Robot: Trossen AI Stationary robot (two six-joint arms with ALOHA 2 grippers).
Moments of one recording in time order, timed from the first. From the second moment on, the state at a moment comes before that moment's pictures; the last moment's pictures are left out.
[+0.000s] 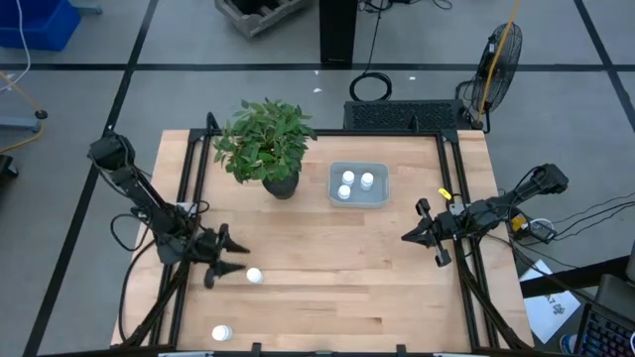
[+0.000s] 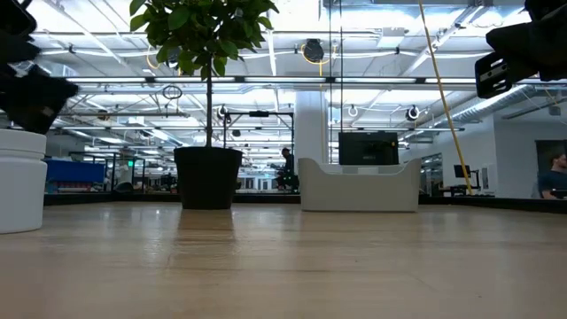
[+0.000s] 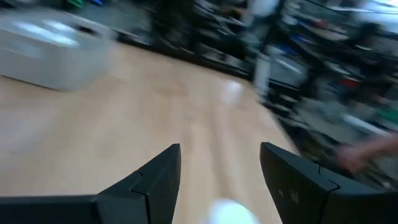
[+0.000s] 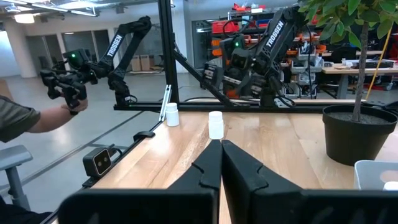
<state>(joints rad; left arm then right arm) -0.96 0.94 0.02 0.72 -0.82 -0.50 0.48 0.20 0.02 0.24 0.23 0.07</state>
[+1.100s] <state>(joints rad) -0.97 1.26 0.11 0.79 -0.77 -0.45 0.48 0.20 0.02 0.24 0.23 0.07</state>
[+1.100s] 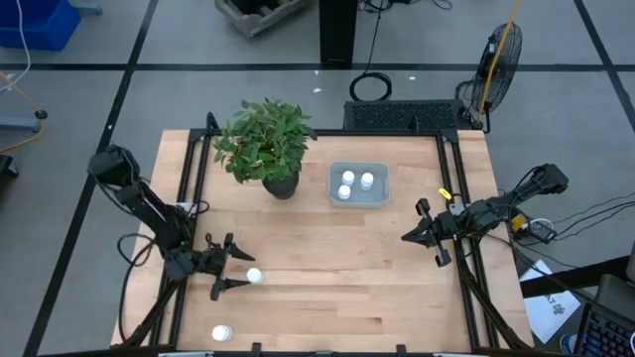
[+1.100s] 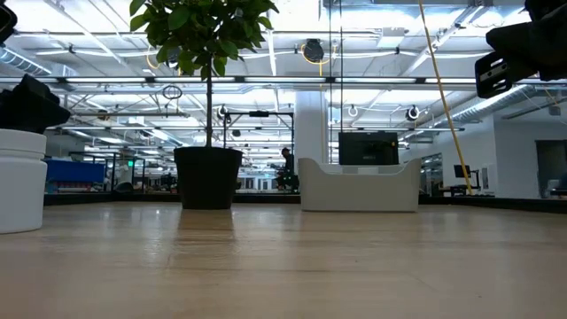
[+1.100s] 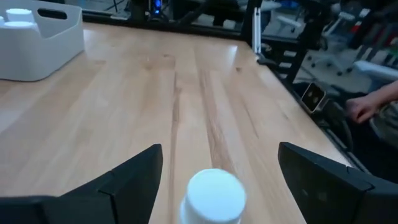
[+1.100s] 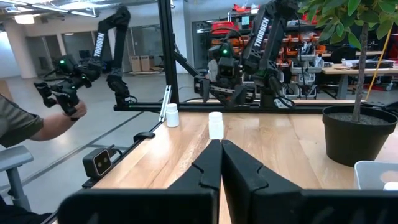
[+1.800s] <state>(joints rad) -0.95 1.44 0.22 0.60 -0.79 -0.68 0.48 0.20 0.02 0.24 0.23 0.07</state>
